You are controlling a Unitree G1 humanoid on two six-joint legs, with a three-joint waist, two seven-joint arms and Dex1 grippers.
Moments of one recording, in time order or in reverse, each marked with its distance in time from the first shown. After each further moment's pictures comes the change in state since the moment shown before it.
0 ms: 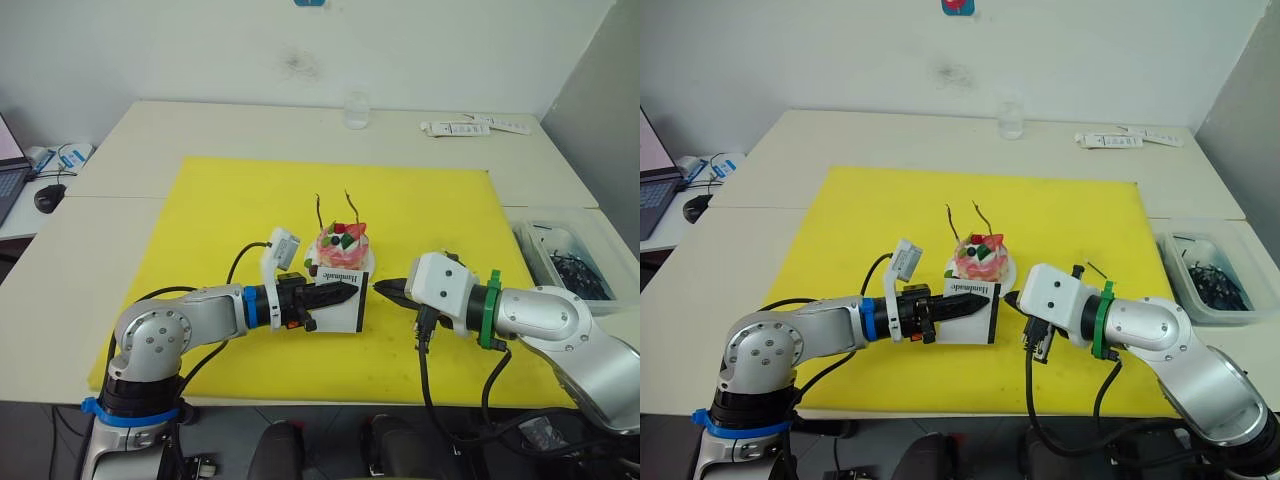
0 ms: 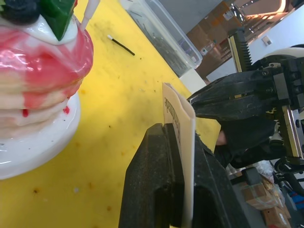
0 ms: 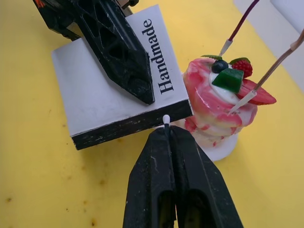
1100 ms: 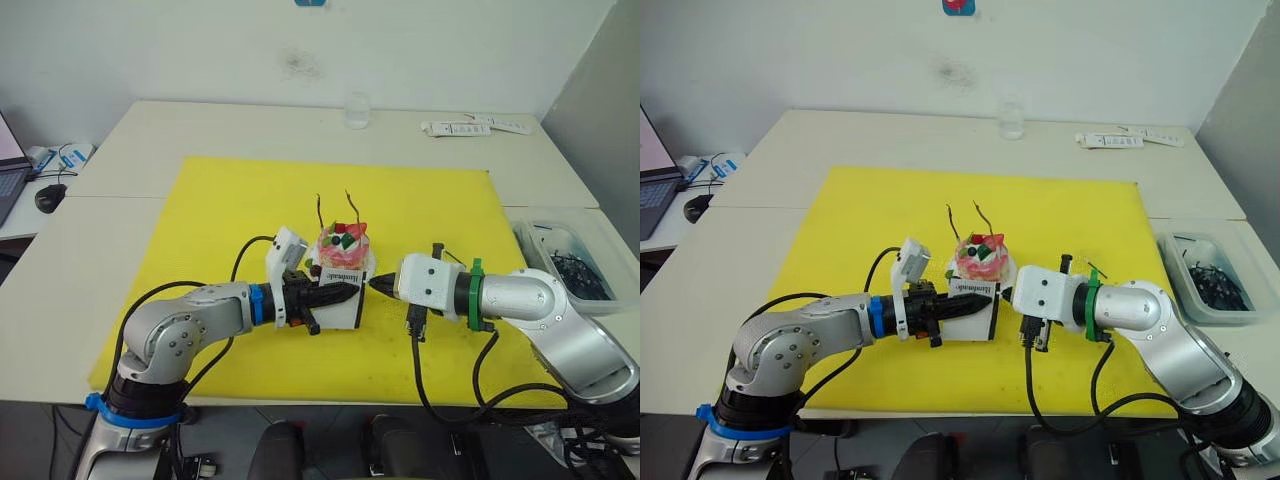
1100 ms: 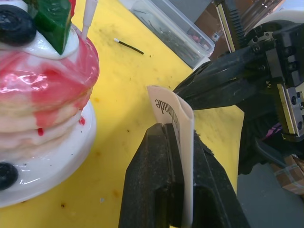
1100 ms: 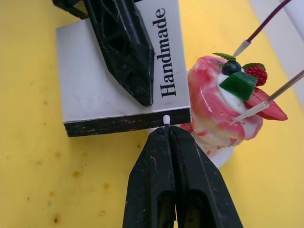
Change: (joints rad) left arm -0.008 0.024 -0.118 -0.012 0.244 -0.154 -0.171; right arm -0.072 -0.024 0.105 0.198 -0.161 -0.273 0.178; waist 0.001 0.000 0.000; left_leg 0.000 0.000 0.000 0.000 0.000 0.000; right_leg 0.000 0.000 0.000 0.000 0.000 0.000
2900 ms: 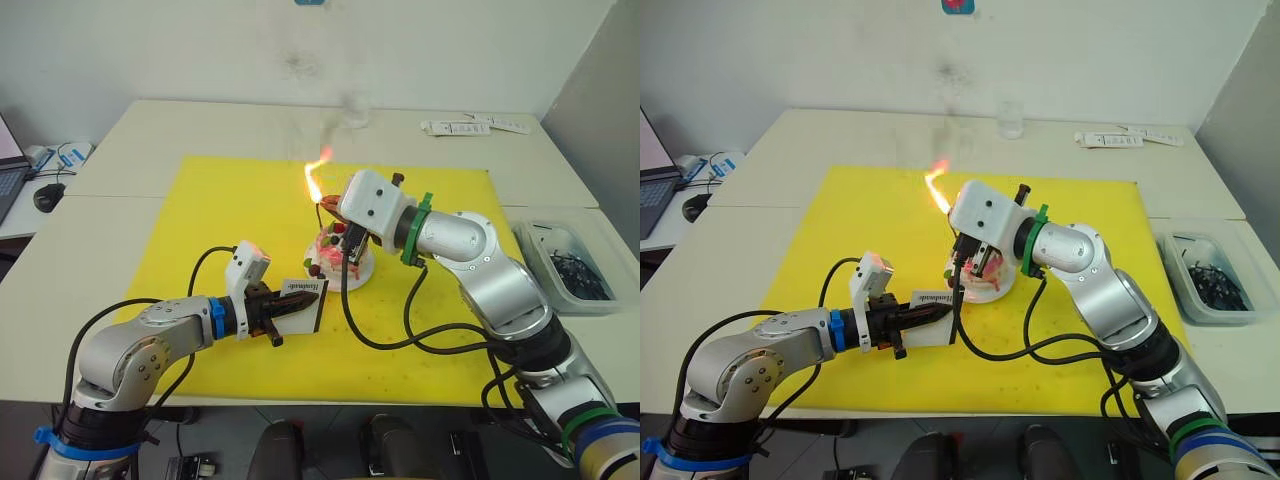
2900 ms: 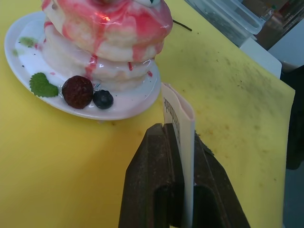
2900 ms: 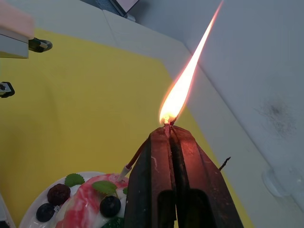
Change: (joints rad) left arm 0.172 0.151 0.081 -0.037 0.136 -0.117 -0.110; right arm -0.340 0.376 0.047 0.249 -0.138 0.061 -0.239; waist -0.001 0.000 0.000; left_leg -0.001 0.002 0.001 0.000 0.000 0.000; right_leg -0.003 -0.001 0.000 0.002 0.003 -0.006
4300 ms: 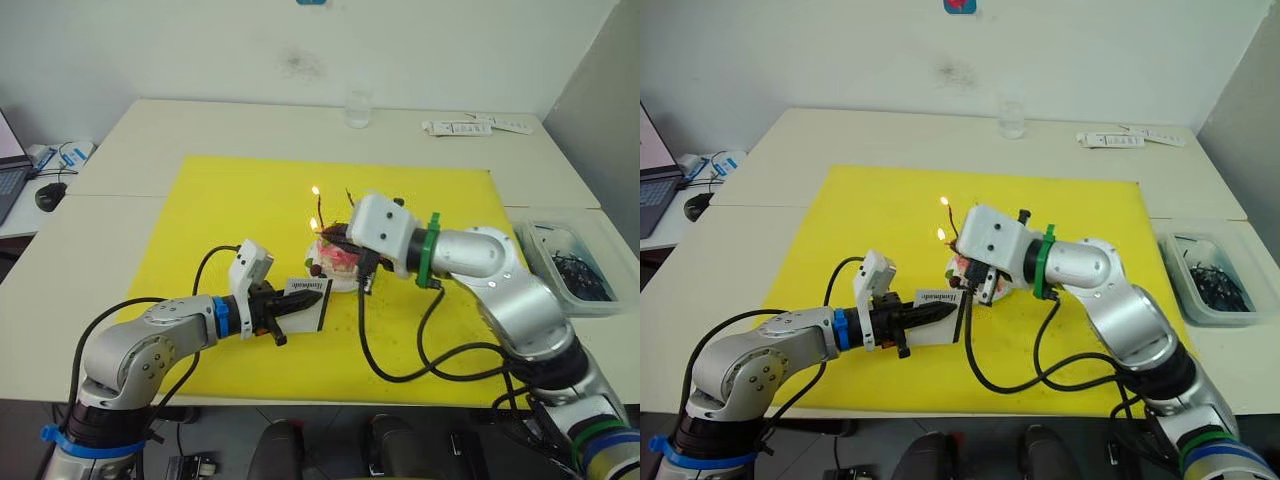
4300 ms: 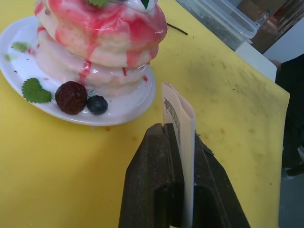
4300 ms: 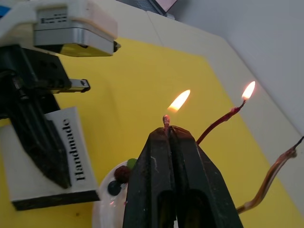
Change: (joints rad) left arm -0.013 -0.024 -0.013 -0.002 -0.002 0.012 0.000; right arm 0.141 -0.099 -0.088 -0.250 0.156 0.198 0.158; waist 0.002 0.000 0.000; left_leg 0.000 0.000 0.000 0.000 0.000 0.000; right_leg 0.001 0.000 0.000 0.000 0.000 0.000
